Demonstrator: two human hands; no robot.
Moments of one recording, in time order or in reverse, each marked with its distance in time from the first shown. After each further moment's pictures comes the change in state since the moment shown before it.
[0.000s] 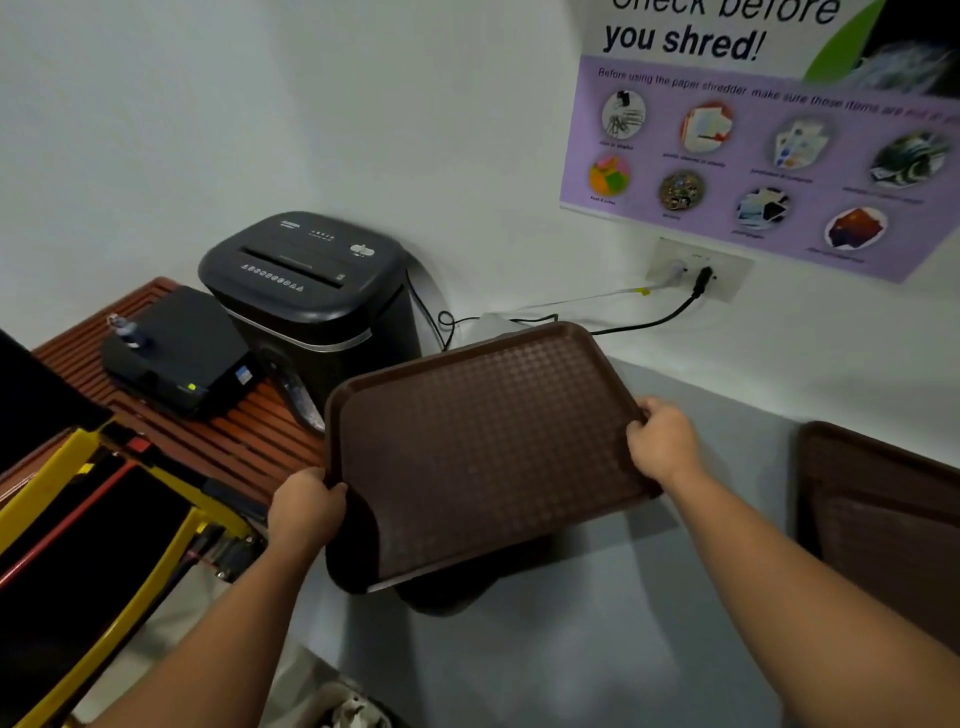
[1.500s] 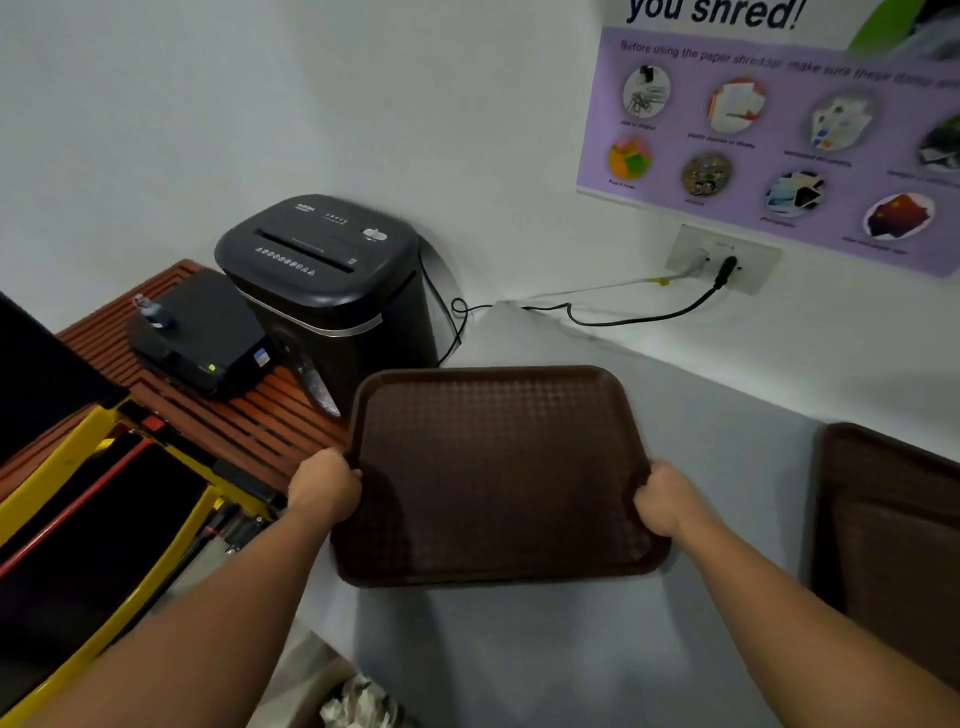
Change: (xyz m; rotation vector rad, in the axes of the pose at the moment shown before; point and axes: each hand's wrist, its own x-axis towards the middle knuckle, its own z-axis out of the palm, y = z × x) left_hand 0.015 0.013 0.012 0.245 -0.107 -0.001; right_hand -0.017 0.061 0.033 -0.191 -0.370 0.130
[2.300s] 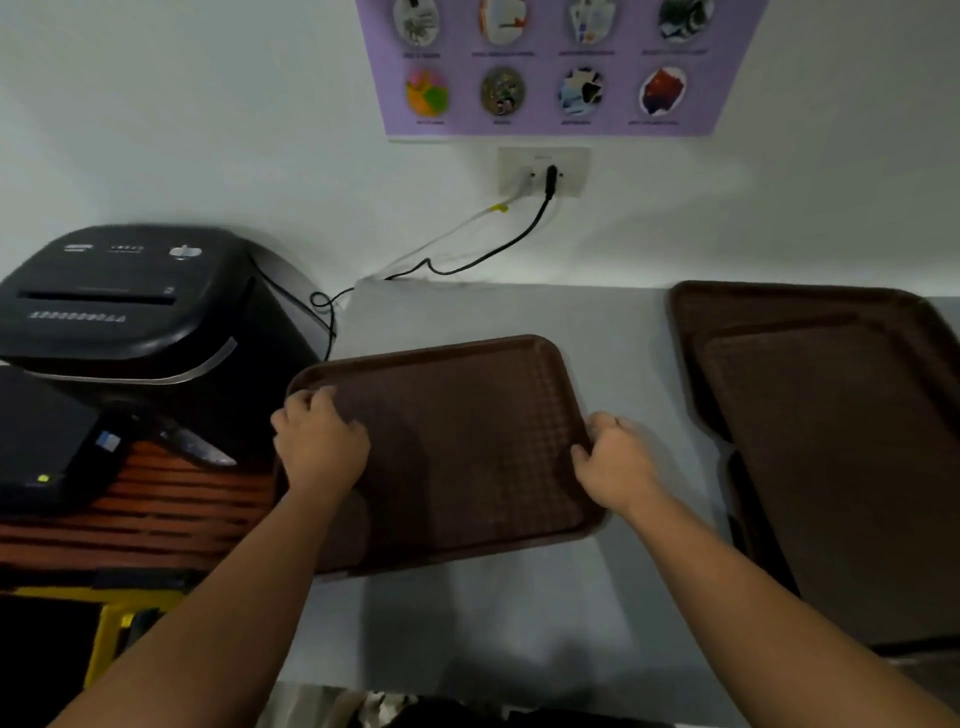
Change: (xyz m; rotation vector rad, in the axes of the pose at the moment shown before) left_hand -0.014 0.103 0.002 -0.074 0.221 0.459; right_hand -0.107 0.016 0.027 0.188 0.299 0.142
